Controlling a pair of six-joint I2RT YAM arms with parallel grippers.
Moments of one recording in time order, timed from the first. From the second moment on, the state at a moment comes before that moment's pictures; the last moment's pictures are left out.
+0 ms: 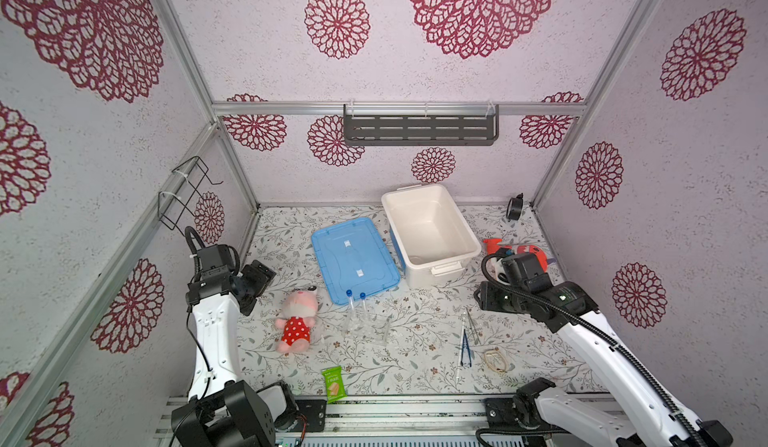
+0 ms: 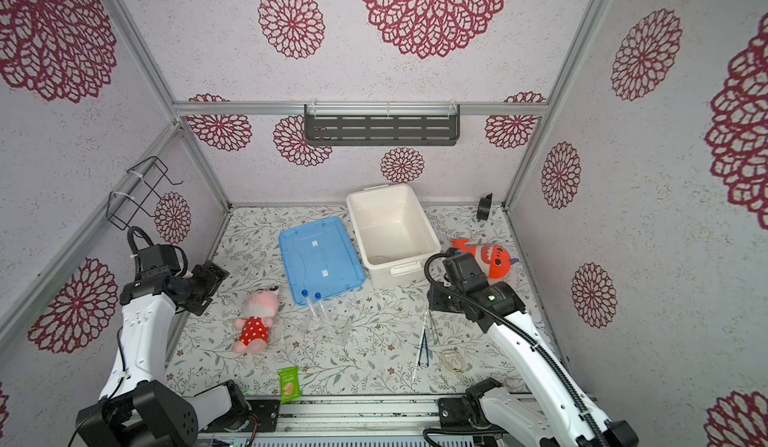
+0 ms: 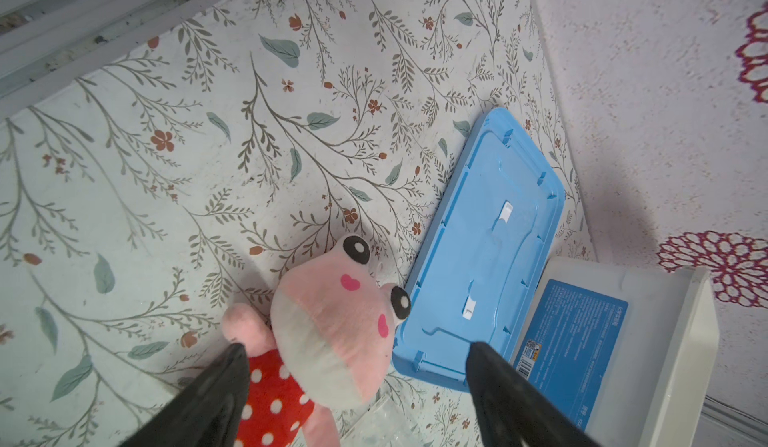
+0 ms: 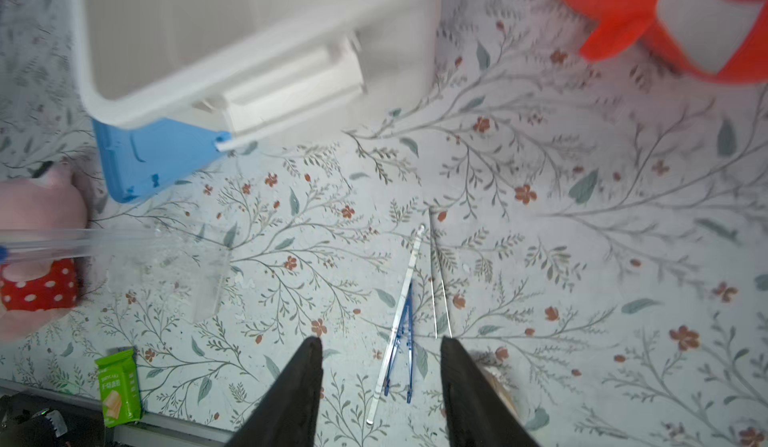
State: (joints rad) left arm 0.42 1.17 1.00 -0.84 0.24 -0.66; right arm 0.44 1.00 0.97 -1.01 -0.01 0.52
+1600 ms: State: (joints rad) left arm 0.27 1.26 1.11 -0.94 0.18 -0.77; right arm 0.48 1.36 0.68 -0.85 -0.22 0.58
